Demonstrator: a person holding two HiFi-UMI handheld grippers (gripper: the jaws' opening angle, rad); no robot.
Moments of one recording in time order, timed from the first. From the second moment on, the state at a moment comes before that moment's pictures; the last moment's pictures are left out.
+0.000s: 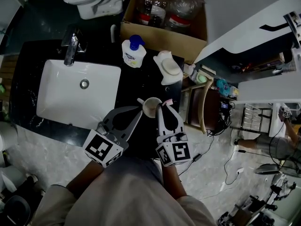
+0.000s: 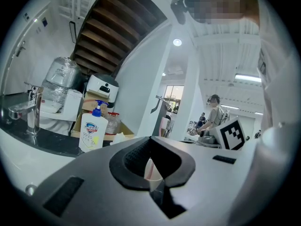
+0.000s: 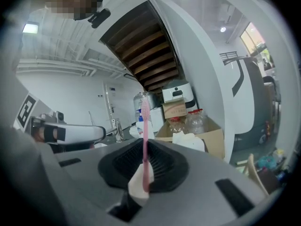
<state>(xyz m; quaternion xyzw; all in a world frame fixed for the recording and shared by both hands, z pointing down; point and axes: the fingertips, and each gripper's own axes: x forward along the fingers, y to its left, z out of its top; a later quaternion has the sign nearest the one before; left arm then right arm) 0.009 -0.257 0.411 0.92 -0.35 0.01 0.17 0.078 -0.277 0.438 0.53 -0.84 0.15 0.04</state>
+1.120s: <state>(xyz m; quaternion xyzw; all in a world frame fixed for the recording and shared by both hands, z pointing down) 0.003 -0.265 0.425 0.92 -0.35 0.01 0.20 0.074 -0.281 0.466 0.54 -0.83 0.16 0.07</state>
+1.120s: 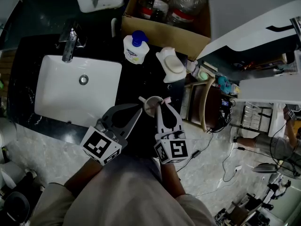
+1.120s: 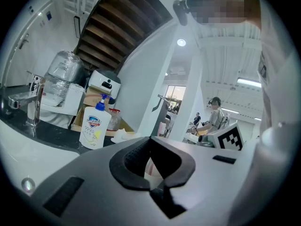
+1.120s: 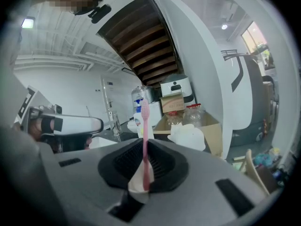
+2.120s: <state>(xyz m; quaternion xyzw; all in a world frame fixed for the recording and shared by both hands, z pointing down) 0.012 -0.262 0.425 0.92 -0.34 0.01 0.21 0.081 -0.277 0.460 0.54 -0.83 0.17 0.04</state>
